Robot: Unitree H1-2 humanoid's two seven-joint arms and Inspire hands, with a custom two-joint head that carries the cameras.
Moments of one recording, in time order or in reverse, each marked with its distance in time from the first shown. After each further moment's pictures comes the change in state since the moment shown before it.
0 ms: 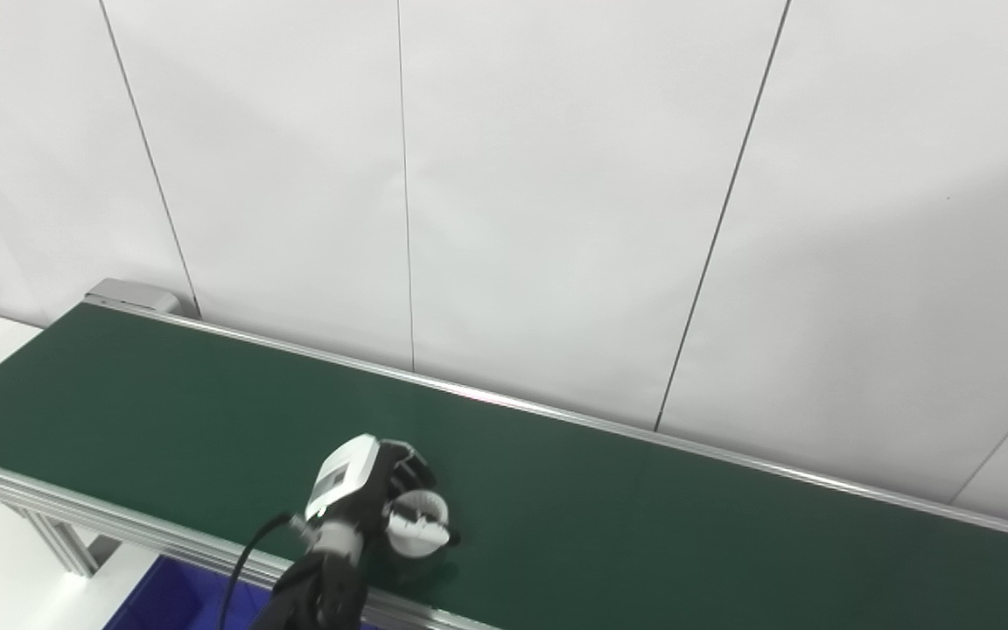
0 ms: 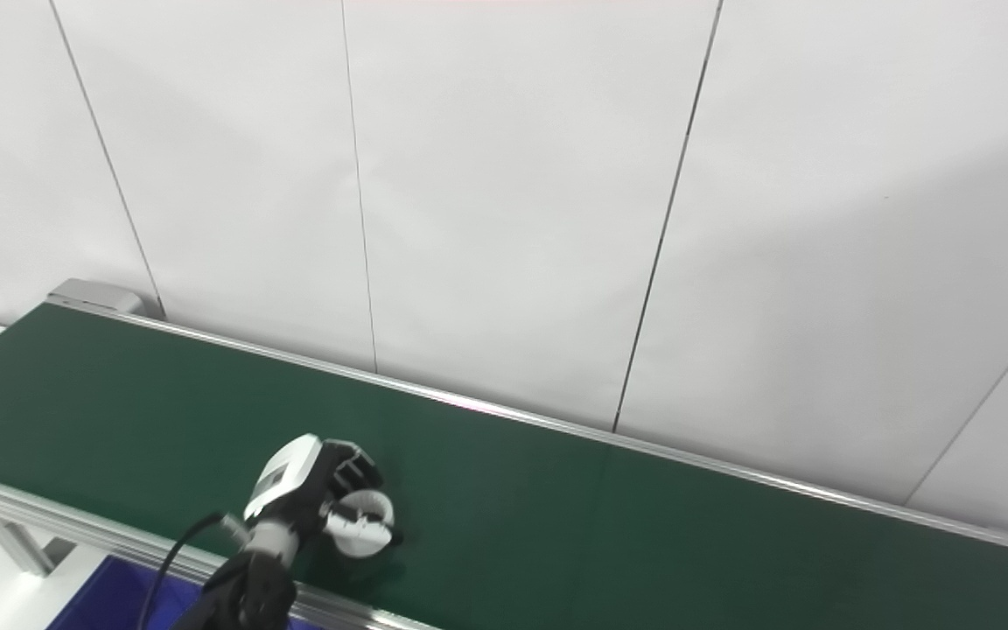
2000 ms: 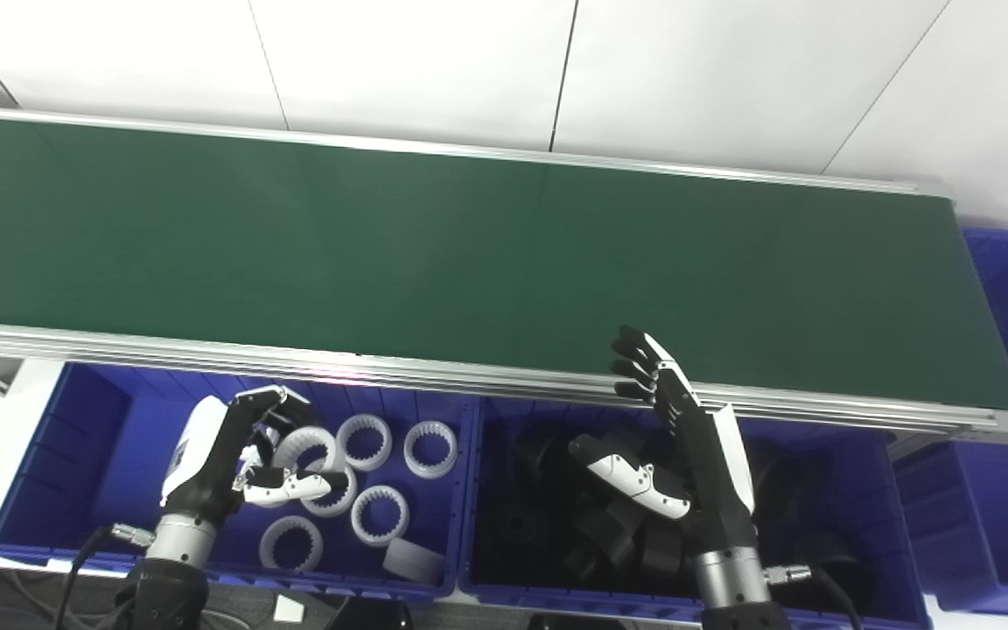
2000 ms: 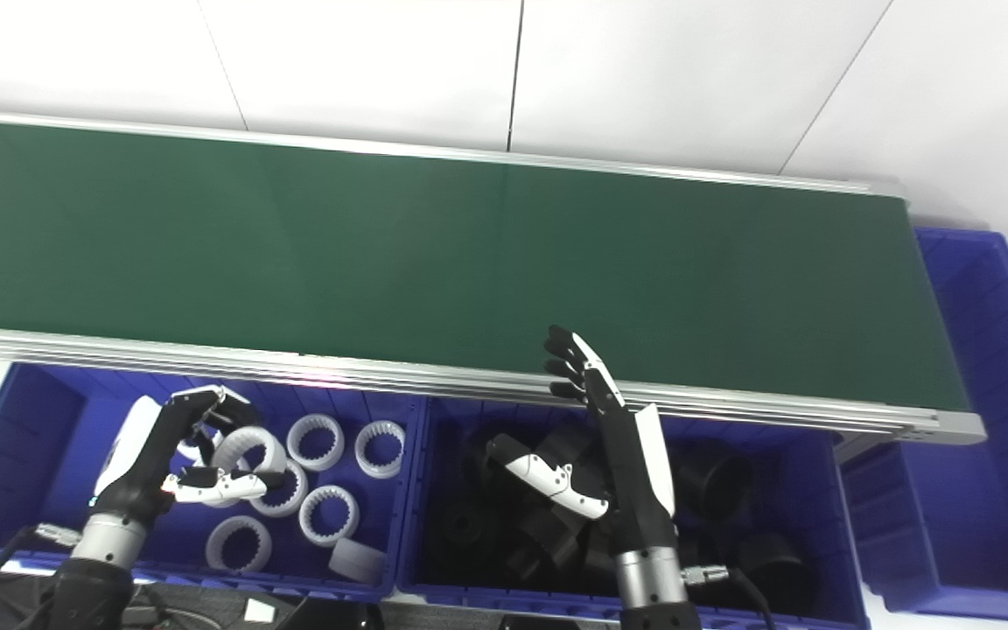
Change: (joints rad) left arm 0.427 0.061 0.048 -0.012 -0.140 -0.532 -0.042; right arm 0.073 0.082 -0.008 -0.342 -0.057 0.204 0.098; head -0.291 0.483
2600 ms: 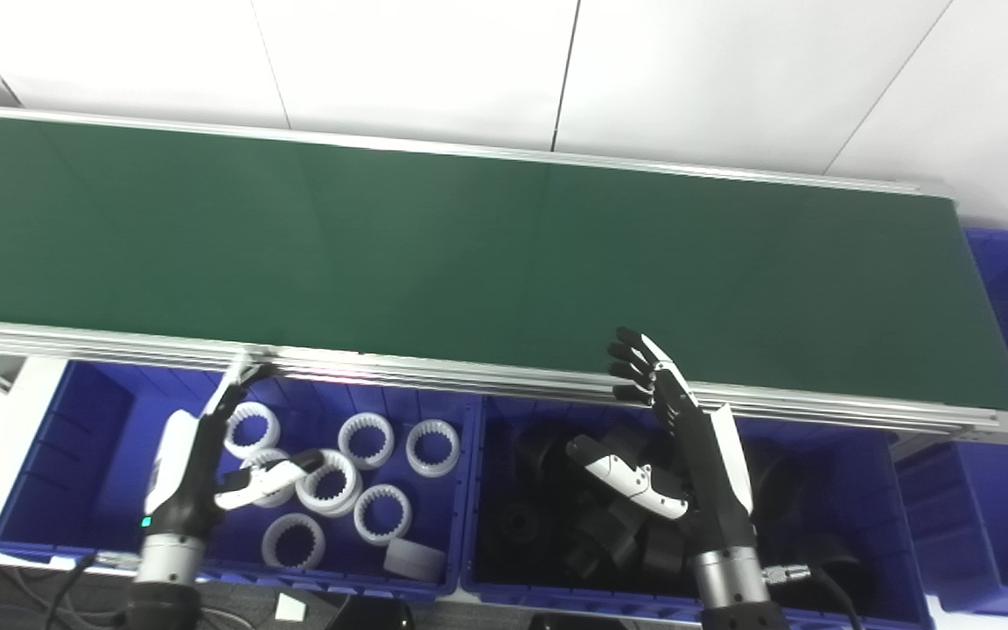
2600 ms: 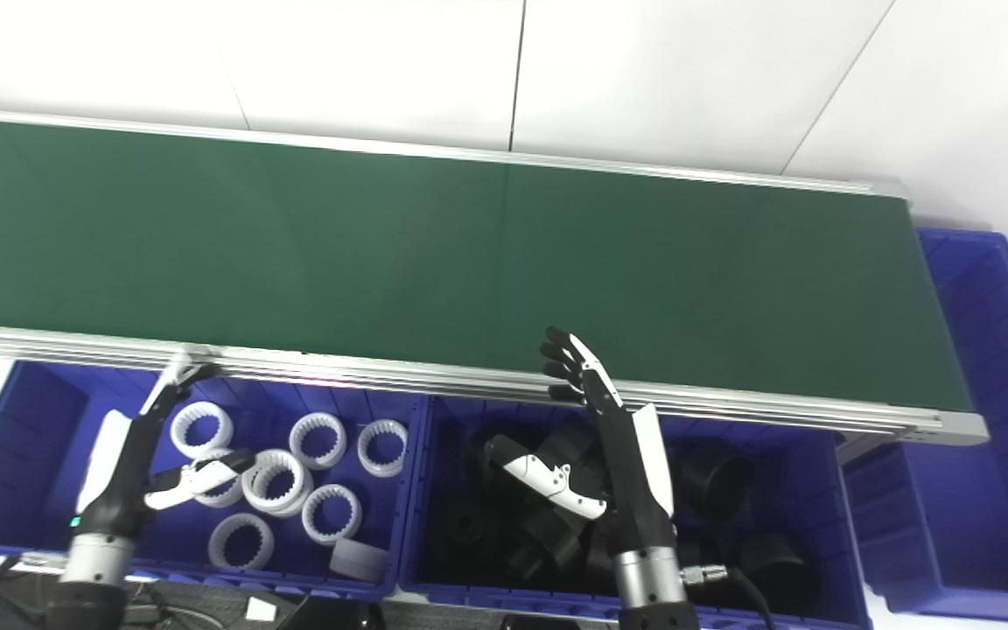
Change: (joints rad) left arm 0.006 0.020 -0.093 0.077 -0.125 -0.230 0.239; right arm -0.003 0.002 0.000 0.003 -0.028 0.000 -0.001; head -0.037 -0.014
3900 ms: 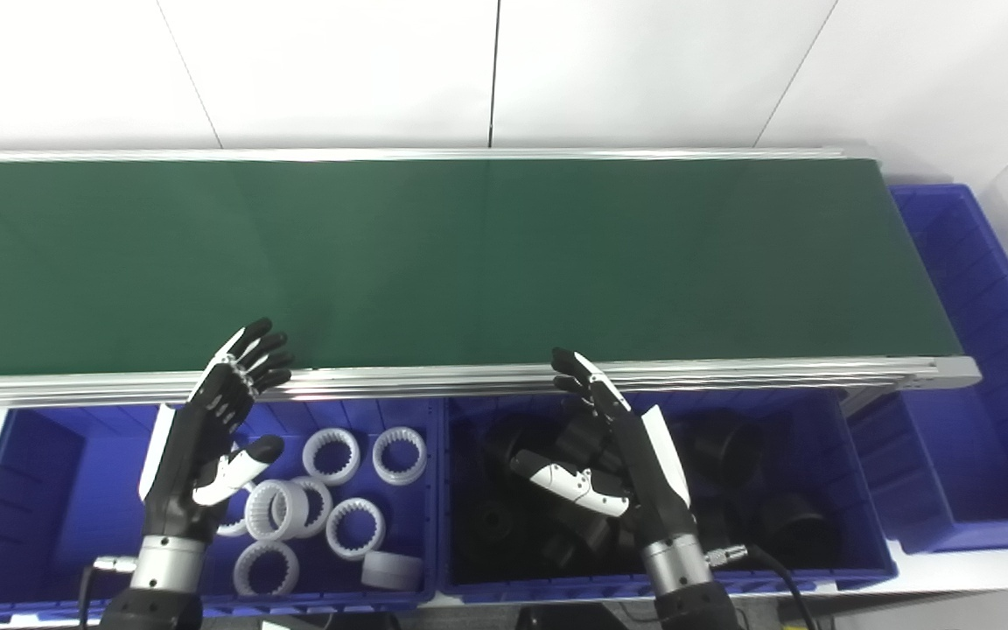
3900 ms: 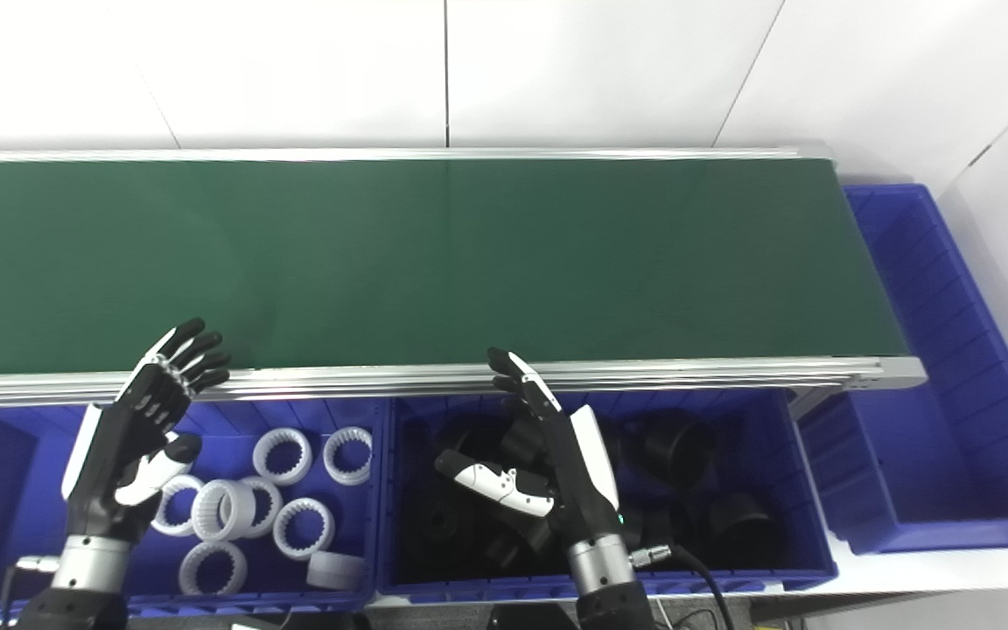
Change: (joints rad) left arm -0.020 -0.215 0.302 -0.075 -0.449 -0.035 -0.663; right arm -0.012 0.015 0.020 0.139 -0.011 -0.010 -0.039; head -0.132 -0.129
